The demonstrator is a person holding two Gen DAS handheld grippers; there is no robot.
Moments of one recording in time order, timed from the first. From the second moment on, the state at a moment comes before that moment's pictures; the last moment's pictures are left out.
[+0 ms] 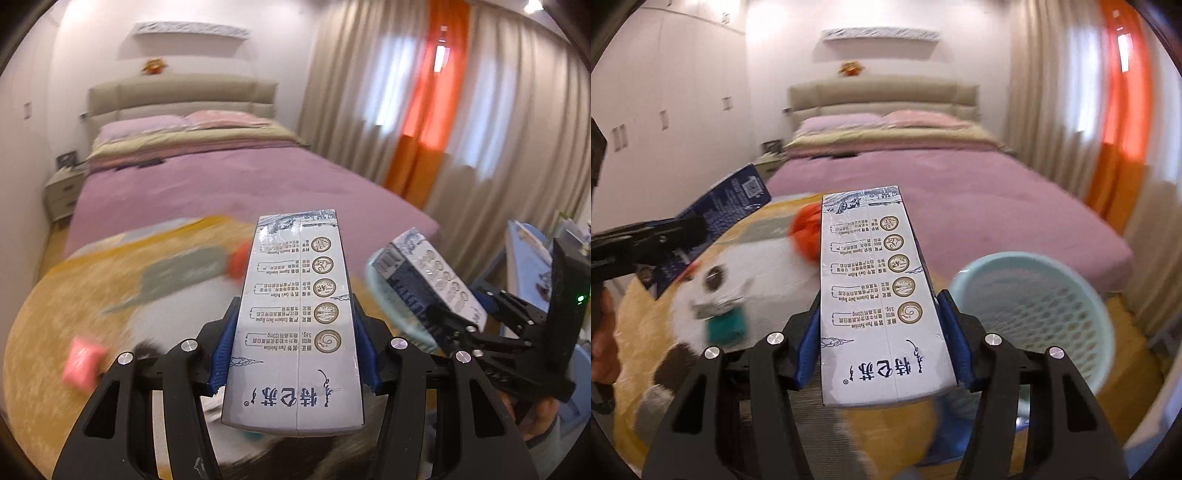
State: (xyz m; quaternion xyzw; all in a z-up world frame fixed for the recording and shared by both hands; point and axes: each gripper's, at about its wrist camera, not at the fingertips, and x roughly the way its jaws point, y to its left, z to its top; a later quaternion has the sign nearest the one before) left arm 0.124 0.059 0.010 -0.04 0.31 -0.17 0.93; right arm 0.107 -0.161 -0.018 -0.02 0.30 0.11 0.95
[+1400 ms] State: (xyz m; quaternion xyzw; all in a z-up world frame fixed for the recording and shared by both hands) left arm 0.187 -0.099 -0.023 -0.09 0.34 -0.28 0.89; right arm 0.159 -0.303 -0.054 0.18 0.36 -0.04 0.92
